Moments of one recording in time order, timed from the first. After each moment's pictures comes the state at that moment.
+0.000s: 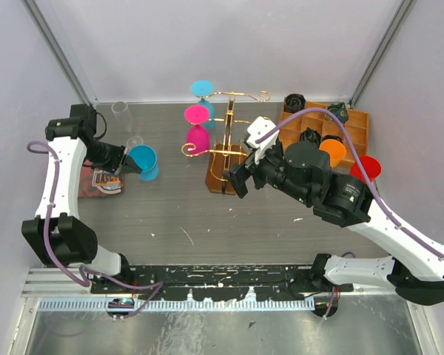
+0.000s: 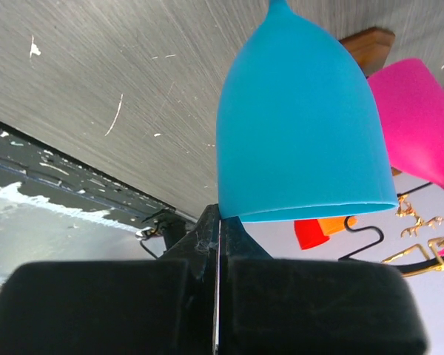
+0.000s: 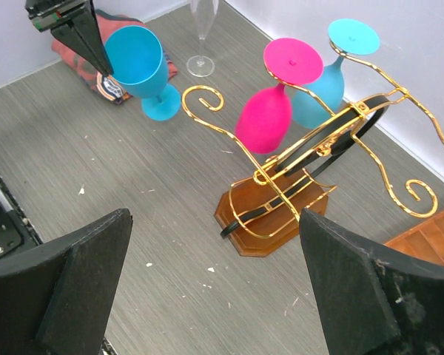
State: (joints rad) left arm 0.09 1.48 1.56 -1.43 0.36 -1.07; right arm 1.03 1.05 1.43 -0.60 0.23 -0.06
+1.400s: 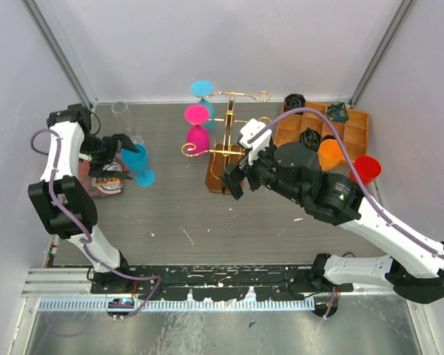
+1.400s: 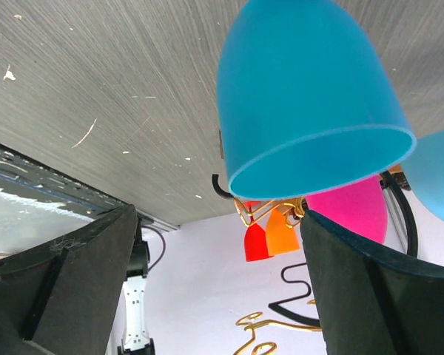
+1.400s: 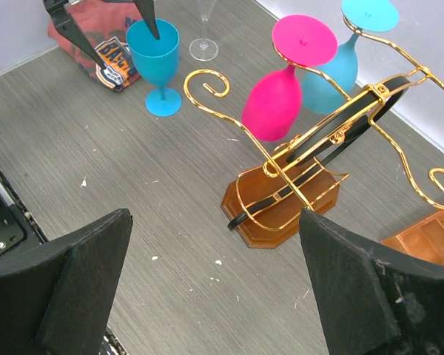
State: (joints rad) left arm 0.21 1.75 1.62 -1.40 0.40 -1.14; right arm 1.03 1.08 1.40 -0.59 0.23 -0.02
